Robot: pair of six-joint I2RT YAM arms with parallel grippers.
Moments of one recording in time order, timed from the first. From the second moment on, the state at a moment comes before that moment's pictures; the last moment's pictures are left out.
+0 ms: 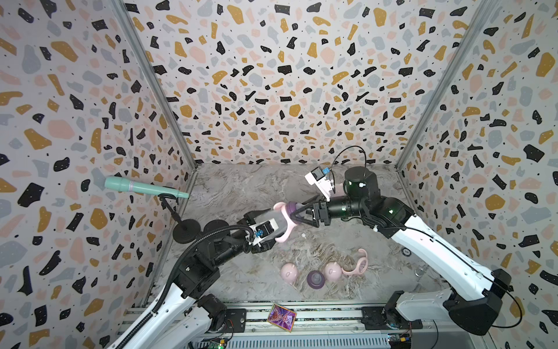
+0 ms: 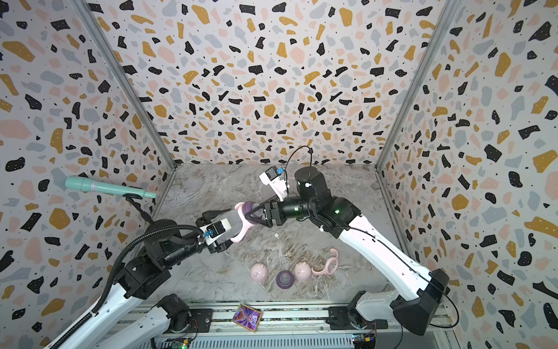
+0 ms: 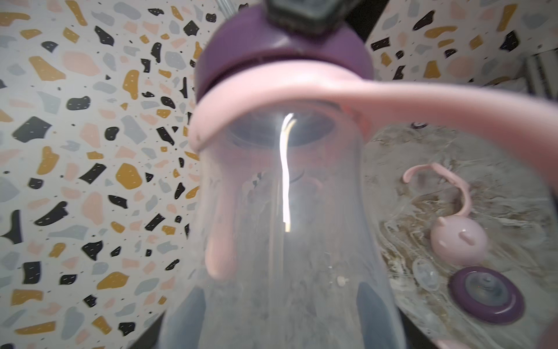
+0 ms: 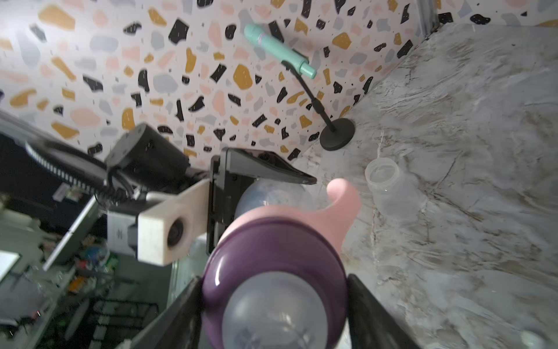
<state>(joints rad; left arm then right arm) -0.63 0.68 0.74 -0.23 0.22 0.62 0.79 1.31 1.41 -0.45 -0.72 0.54</state>
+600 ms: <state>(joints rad) -0.63 0.89 0.83 -0.39 0.56 0.62 0.74 1.08 1.54 -0.80 -0.65 -0.11</state>
